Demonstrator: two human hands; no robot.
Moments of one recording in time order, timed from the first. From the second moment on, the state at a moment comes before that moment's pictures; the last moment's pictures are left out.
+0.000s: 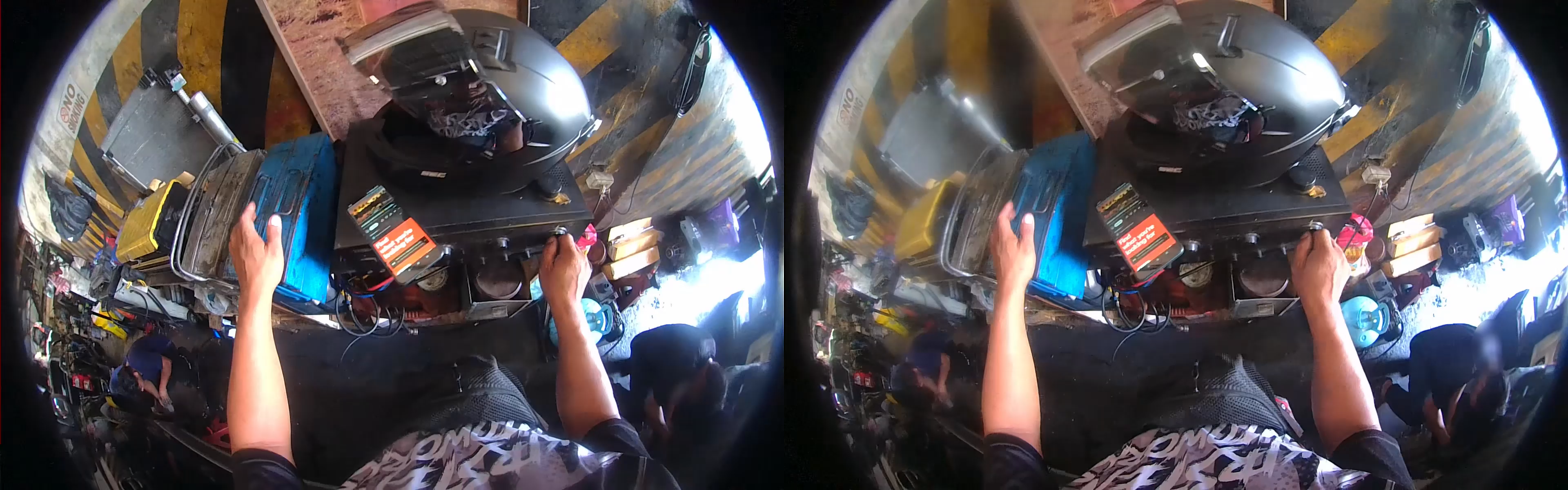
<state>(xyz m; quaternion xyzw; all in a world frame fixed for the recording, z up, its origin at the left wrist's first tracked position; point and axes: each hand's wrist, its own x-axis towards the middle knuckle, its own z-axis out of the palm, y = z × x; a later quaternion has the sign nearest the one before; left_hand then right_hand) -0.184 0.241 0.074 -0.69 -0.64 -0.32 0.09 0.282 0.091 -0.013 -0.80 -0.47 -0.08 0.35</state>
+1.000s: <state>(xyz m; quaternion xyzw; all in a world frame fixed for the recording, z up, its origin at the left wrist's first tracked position) -0.187 0.248 0.071 -0.72 -0.59 -0.36 0.05 0.301 0.106 -0.047 -0.70 -0.28 0.21 0.63</state>
